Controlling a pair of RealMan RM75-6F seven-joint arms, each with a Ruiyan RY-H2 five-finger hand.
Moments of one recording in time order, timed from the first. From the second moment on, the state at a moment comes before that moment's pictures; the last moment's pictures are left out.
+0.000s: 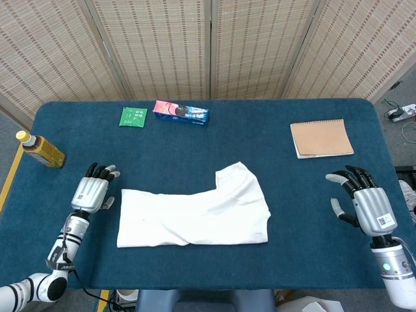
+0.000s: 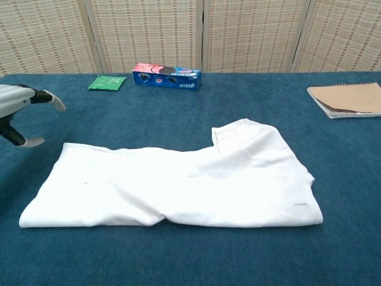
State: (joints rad) left arm -0.56 -1.41 -0.10 -1.45 1.15 1.10 0.40; right arm 0.21 -1.11 0.09 -1.62 -1.56 1.44 0.09
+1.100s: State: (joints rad) left arm -0.38 -1.31 -0.02 -1.55 1.36 1.29 0.25; right arm 0.30 -1.41 -0.09 -1.38 -1.79 1.22 -0.04
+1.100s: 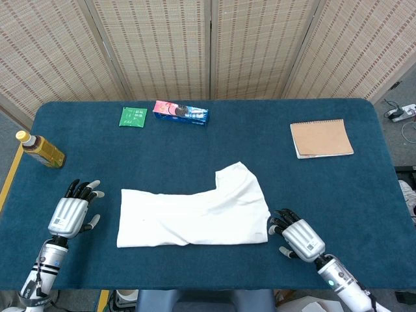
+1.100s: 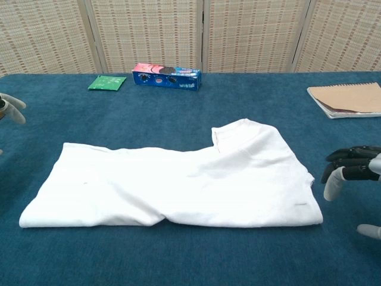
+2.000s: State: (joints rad) left arm -0.35 -1.31 -0.03 -1.54 1.37 1.27 0.20; right arm 0.37 -1.57 -0.10 -1.22 -1.79 1.21 -0.07
